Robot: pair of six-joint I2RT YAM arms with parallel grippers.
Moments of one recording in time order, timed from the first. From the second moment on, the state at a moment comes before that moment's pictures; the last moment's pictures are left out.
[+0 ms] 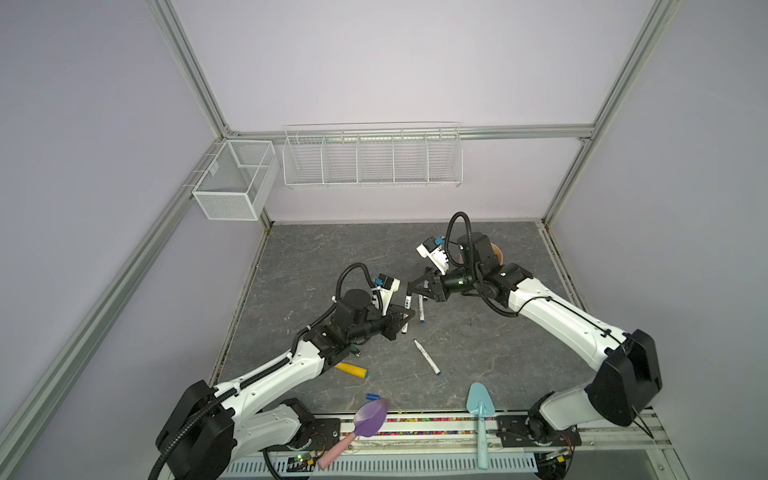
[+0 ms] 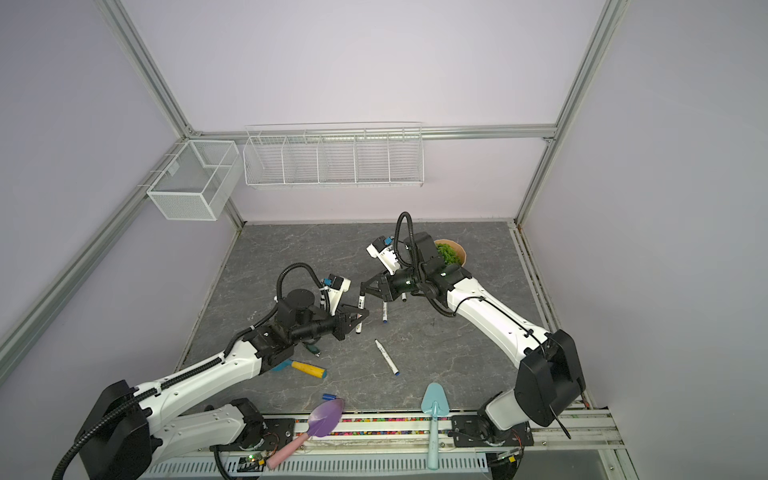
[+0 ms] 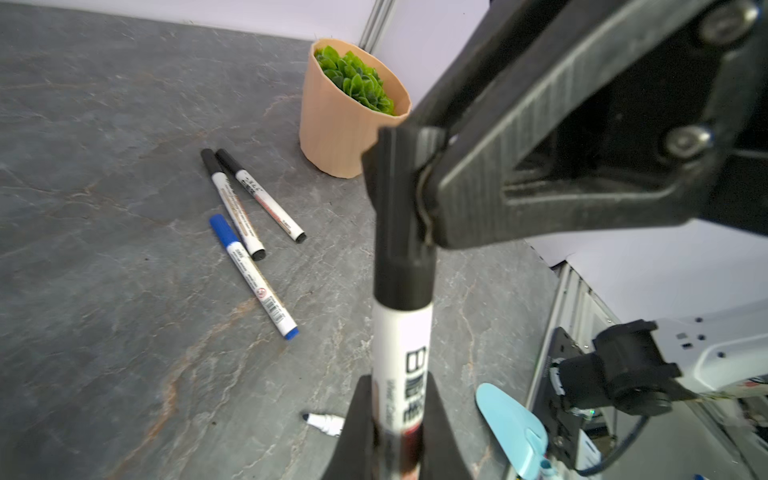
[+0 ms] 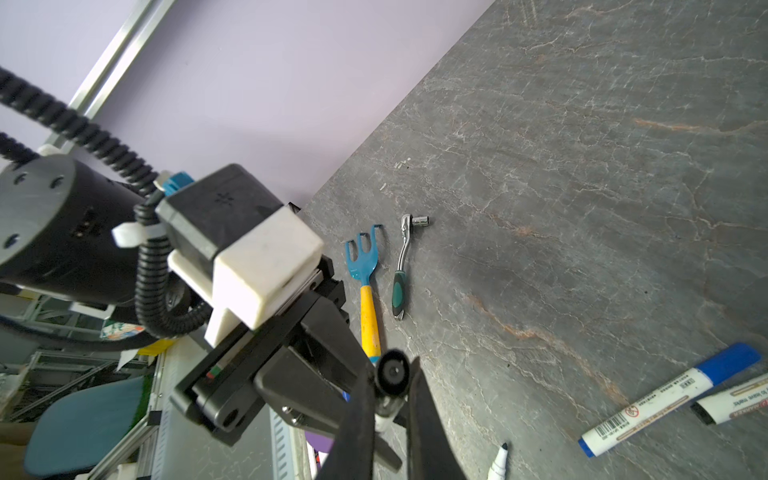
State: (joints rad) left arm -0.76 1.13 0.64 0.16 0.37 -0.45; right arm 0.58 1.49 1.23 -0.43 -0.78 0.20
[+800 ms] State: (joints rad) left arm -0.88 1.26 0.66 0.49 0.27 -0.47; right arm 0.55 1.43 1.24 -0.58 -0.82 0.29
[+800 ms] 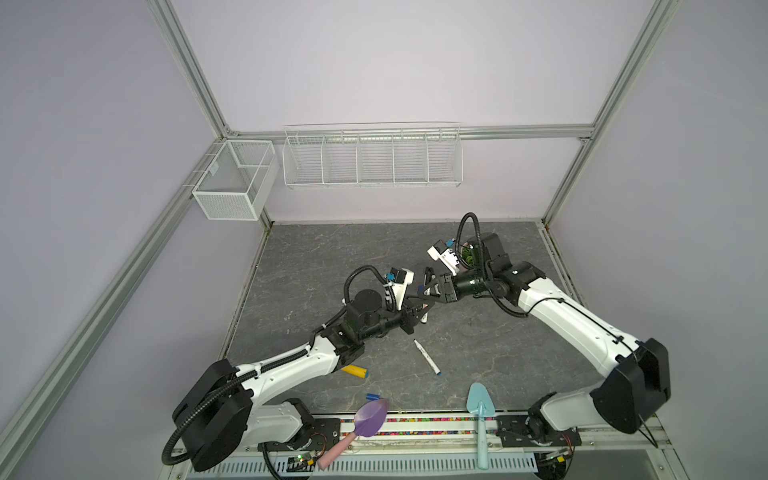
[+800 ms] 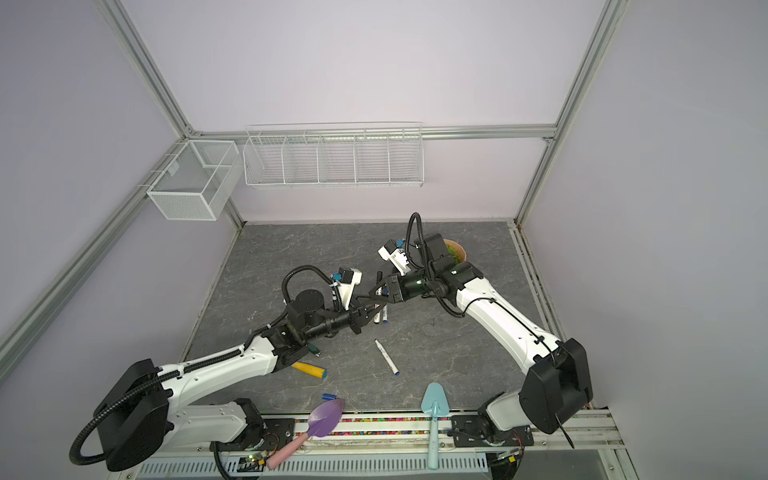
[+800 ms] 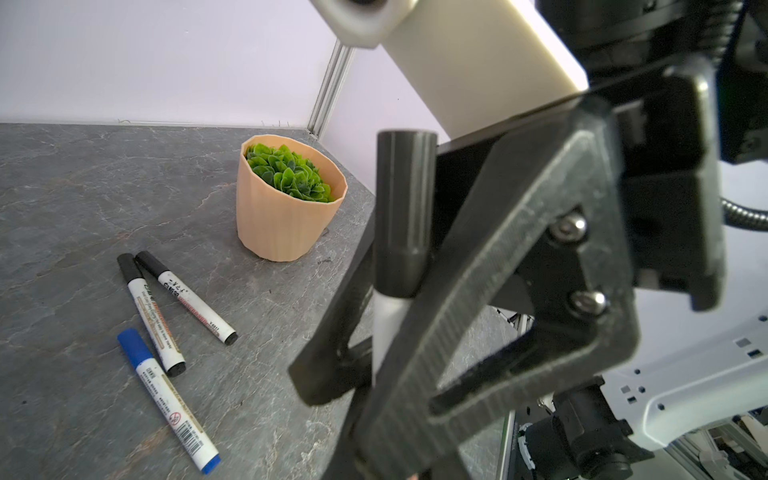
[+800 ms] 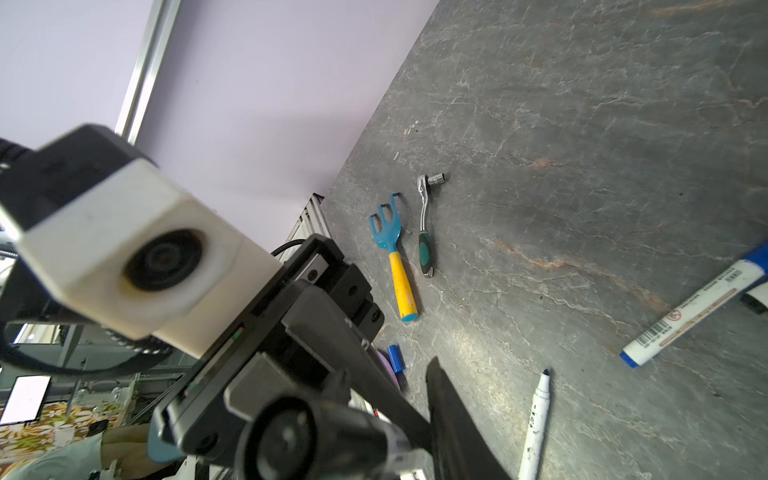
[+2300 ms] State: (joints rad) left arm -0.84 0.83 0.55 -0.21 -0.57 -0.81; right arm 0.46 2.12 1.65 -0.91 0.01 0.21
